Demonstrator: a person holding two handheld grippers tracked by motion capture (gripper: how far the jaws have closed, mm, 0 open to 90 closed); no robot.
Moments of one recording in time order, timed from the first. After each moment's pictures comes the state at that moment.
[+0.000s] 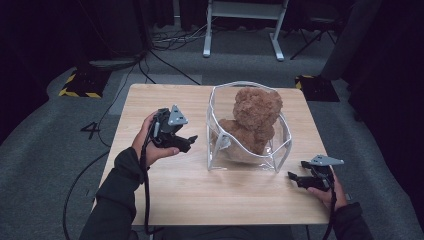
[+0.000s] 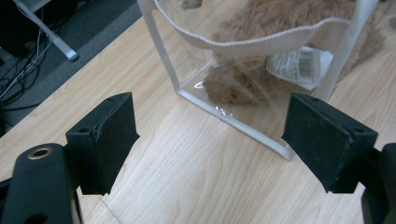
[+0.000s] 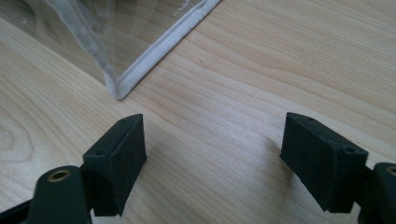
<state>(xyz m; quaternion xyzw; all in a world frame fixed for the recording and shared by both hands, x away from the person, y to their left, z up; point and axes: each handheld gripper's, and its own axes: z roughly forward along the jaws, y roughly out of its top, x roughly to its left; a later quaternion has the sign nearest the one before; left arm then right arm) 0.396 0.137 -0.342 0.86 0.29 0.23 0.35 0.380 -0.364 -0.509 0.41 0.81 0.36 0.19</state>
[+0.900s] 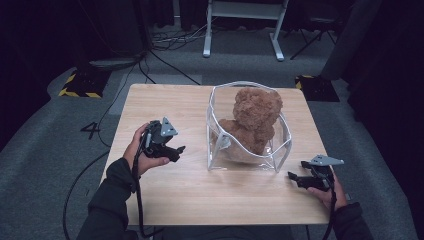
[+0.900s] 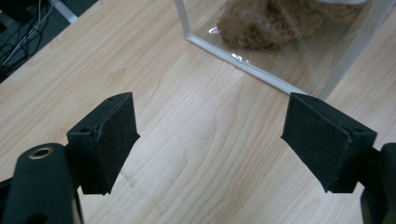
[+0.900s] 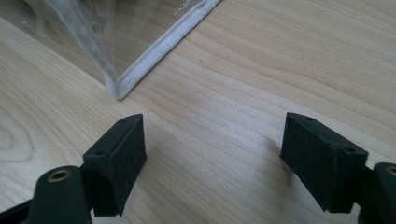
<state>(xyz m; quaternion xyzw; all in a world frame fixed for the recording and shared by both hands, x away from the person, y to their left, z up) 0.391 0.163 -0.383 0.87 0.31 0.22 0.29 0.380 -0.364 -0.509 0.41 0.81 0.36 0.19</state>
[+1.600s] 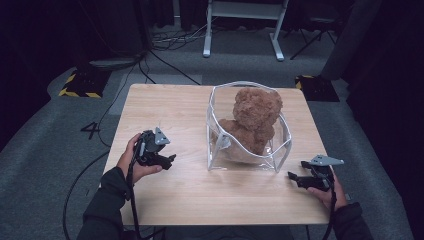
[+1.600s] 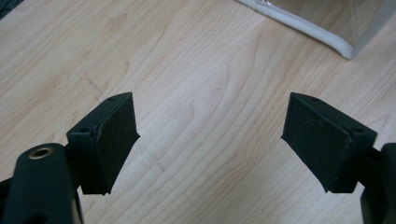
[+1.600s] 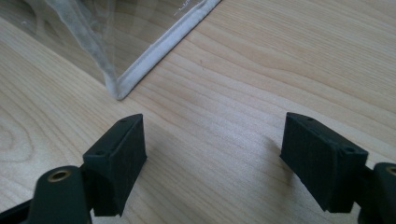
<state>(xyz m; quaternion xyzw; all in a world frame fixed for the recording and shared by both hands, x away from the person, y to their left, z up) 0.386 0.183 -0.421 0.87 0.35 0.21 0.26 0.380 -0.364 -0.509 0.41 0.81 0.36 0.19</state>
